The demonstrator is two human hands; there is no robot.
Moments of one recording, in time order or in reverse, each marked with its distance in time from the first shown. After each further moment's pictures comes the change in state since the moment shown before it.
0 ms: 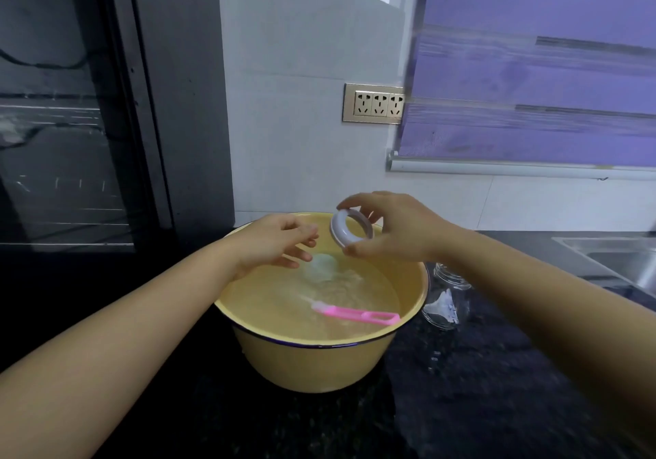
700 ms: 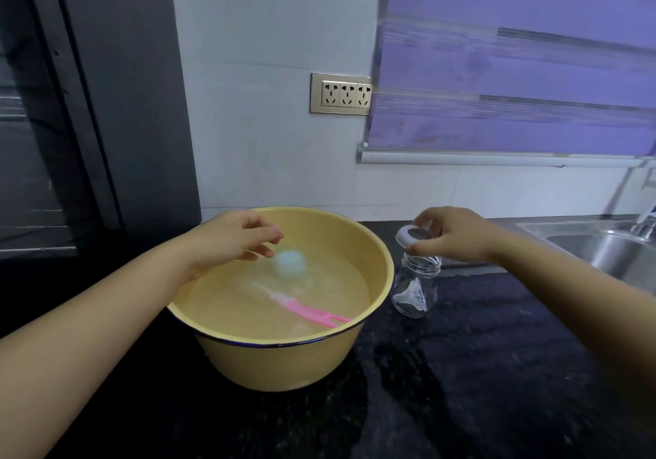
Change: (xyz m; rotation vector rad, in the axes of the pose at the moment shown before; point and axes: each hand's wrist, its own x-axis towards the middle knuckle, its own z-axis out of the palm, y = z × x) left_hand 0.002 -0.003 -0.002 0.126 0.029 0.029; right_hand -0.054 0.100 -0.022 -0.056 -0.062 0.430
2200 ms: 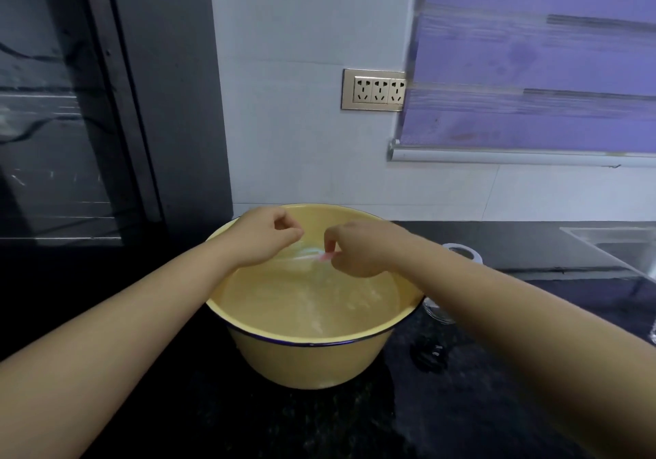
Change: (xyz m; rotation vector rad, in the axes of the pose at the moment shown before) left_hand 0.006 -0.006 0.000 0.305 0.164 0.082; right_hand 0.015 -0.143 0.049 -0.380 -0.231 -0.367
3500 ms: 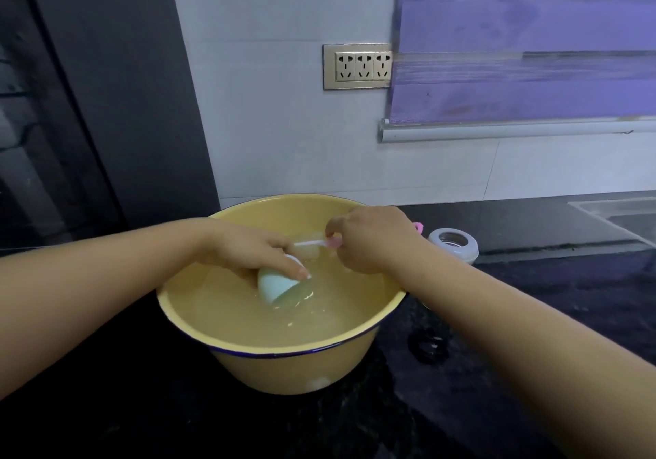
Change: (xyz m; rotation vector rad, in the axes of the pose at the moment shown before) left_hand 0.021 0.005 0.009 0.159 -0.680 -0.276; right_hand 0.001 0.031 0.026 -0.065 0.225 0.066
